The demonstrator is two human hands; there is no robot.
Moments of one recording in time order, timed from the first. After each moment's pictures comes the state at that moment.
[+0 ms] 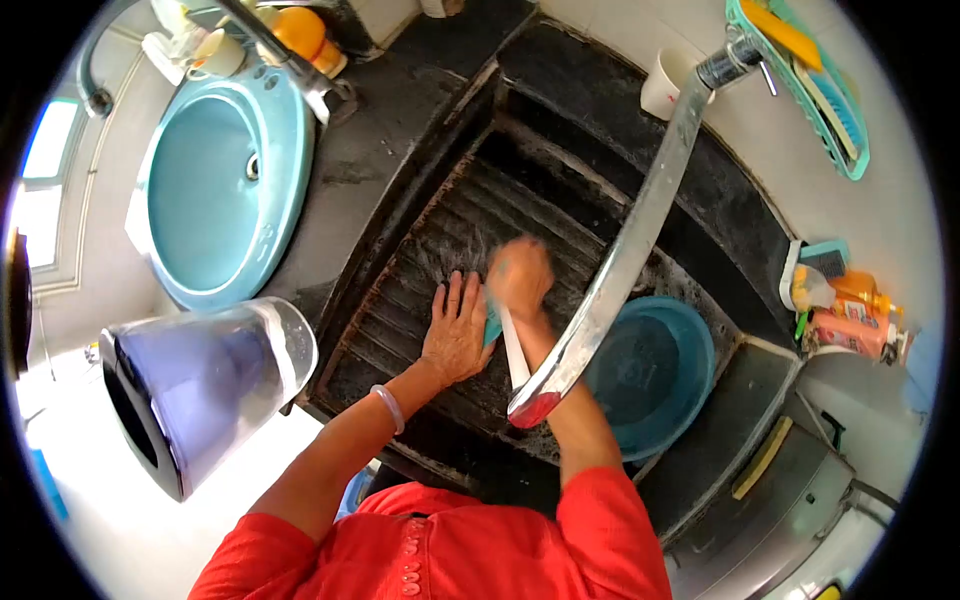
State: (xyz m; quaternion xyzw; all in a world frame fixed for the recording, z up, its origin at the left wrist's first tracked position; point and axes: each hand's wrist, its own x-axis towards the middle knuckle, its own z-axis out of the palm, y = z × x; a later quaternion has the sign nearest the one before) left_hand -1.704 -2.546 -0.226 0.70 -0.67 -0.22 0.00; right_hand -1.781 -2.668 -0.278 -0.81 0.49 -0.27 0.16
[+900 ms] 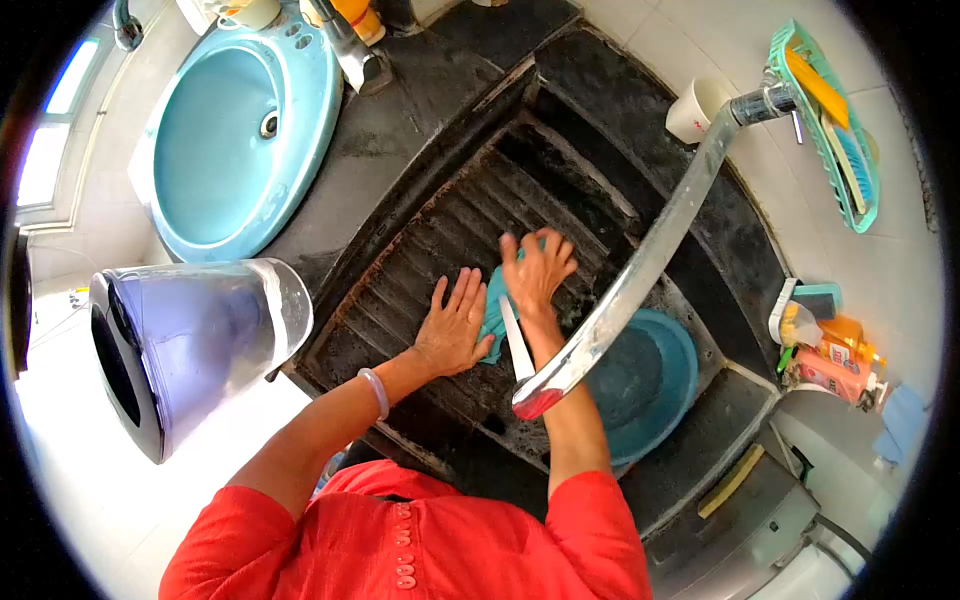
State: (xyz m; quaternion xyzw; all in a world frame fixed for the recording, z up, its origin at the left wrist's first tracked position) left_hand -1.710 -2.529 -0.232 0.70 -0.68 -0.20 0.04; right_hand -1.789 -2.677 -0.263 -0.83 0.52 -0.15 0.15
